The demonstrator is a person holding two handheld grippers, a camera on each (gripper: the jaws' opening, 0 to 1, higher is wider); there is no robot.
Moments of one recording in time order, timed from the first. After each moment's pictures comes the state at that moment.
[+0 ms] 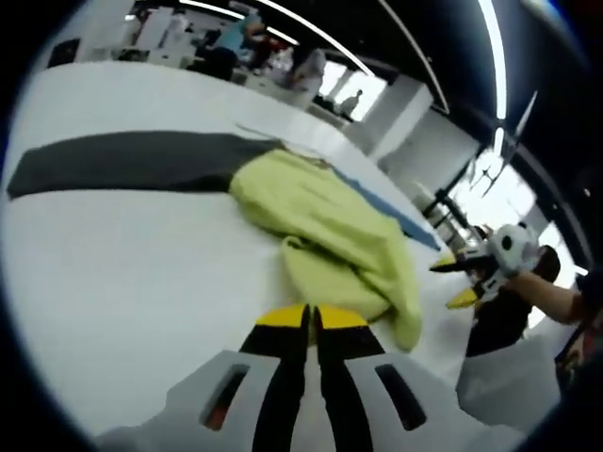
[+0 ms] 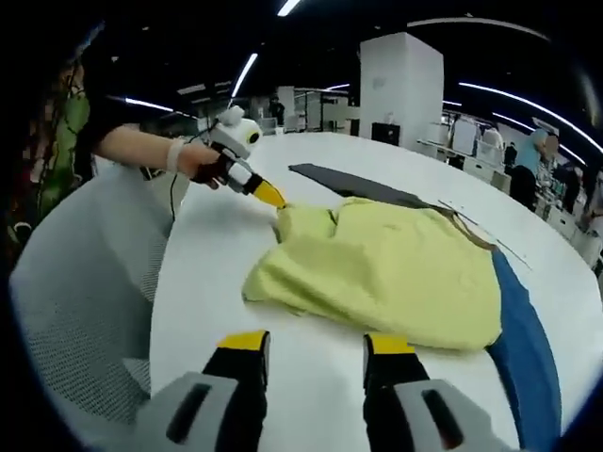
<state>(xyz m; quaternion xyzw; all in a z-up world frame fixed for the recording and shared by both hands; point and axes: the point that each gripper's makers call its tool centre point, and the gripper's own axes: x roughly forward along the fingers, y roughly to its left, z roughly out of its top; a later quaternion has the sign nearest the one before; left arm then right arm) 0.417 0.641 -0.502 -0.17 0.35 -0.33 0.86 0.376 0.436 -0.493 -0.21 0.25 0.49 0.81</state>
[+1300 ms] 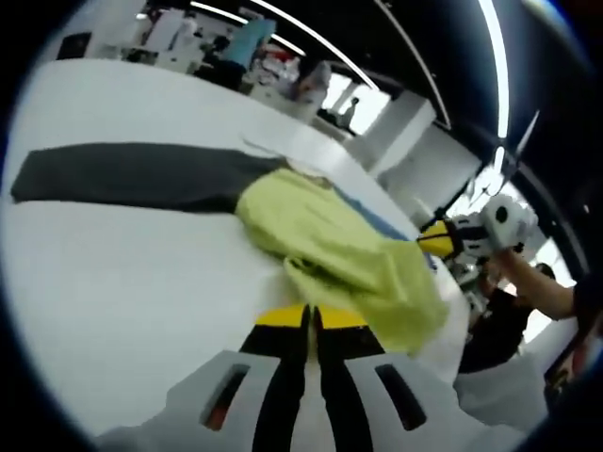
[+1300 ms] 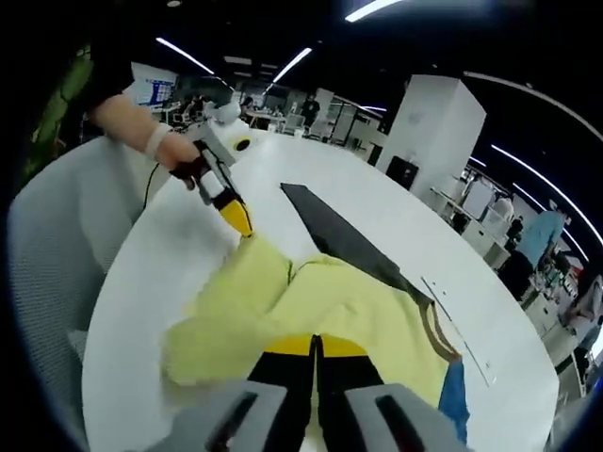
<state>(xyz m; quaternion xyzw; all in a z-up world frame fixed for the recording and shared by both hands) 0.430 0.652 -0.481 -0.20 0.33 -0.32 0.87 0.461 0.497 -0.427 -0.29 0.16 0.52 0.79</state>
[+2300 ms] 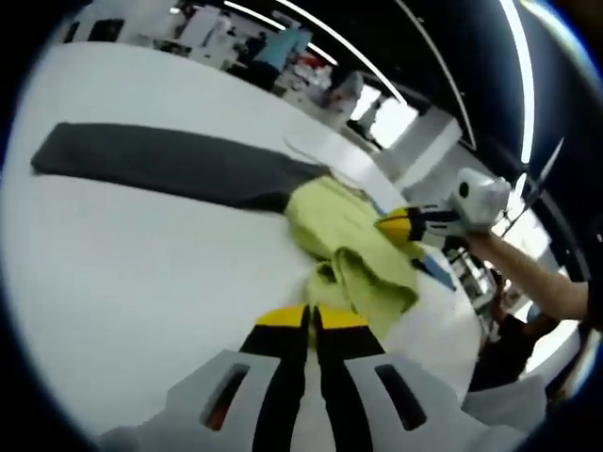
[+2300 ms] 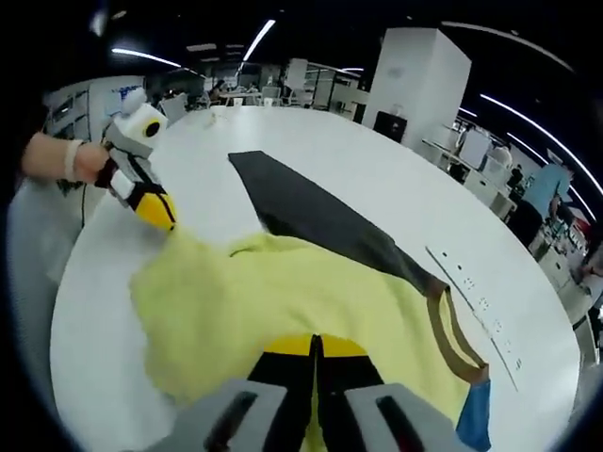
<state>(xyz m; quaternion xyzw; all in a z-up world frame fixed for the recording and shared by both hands) 0.448 0.684 -0.509 -0.24 0.34 -0.26 0.87 0.549 0.540 -0.502 -0.27 0.27 0.48 0.79</state>
